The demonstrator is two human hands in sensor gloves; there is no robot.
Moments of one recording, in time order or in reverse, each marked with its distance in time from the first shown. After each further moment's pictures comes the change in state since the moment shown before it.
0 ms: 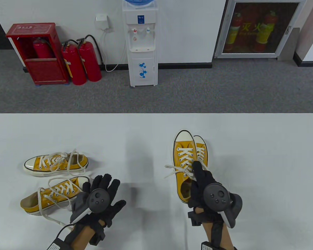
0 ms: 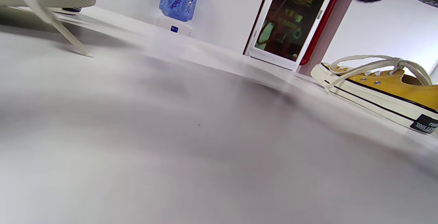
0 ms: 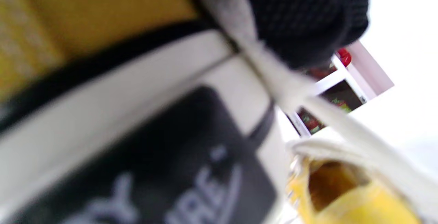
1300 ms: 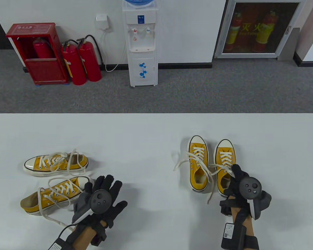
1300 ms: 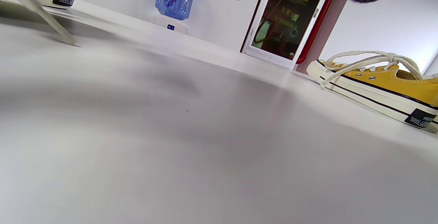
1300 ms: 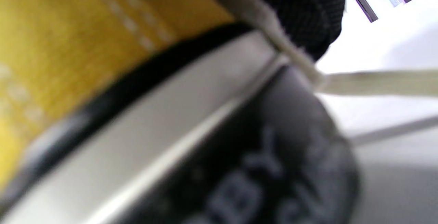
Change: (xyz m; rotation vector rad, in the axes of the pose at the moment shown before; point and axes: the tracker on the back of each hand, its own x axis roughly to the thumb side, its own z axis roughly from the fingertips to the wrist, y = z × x) left_hand 0.002 -0.007 -0.002 -0.004 -0.014 -0.002; right_hand -0.162 0.037 -0.028 -0.097 0.375 0.139
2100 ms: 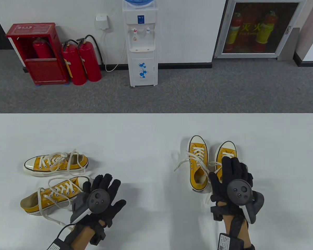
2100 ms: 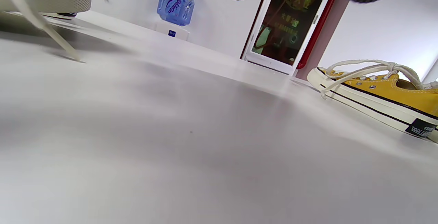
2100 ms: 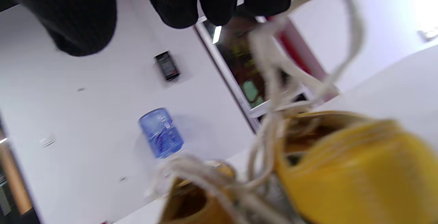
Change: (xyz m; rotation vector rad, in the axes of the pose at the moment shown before) left_hand -0.003 0.006 0.002 0.026 0.001 0.007; right_hand 0.087 -0.045 0.050 0.105 -0.329 -0.039
